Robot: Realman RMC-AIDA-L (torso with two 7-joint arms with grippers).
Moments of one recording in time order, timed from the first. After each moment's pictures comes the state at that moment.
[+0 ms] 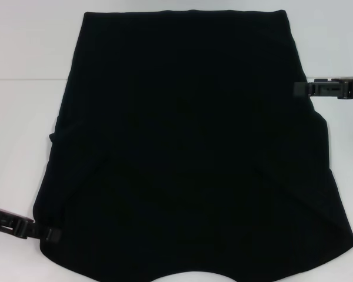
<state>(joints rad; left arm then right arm) -0.57 -2.03 0.49 0.90 2.71 1.68 -2.07 0.69 1.91 -0.64 -0.72 -2.09 -1.41 2.01</state>
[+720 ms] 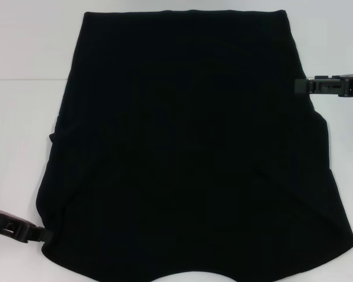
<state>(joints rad) -0.58 -2.04 0.53 0.91 2.72 1.68 -2.07 0.69 1.92 -0.62 -0.73 -2.09 -1.42 2.00</state>
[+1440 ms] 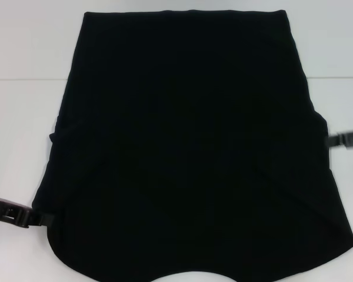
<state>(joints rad) -0.58 -2.04 0.48 0.92 2.68 1.67 -2.06 0.67 1.85 -0.63 -0.73 -2.34 -1.55 2.24</state>
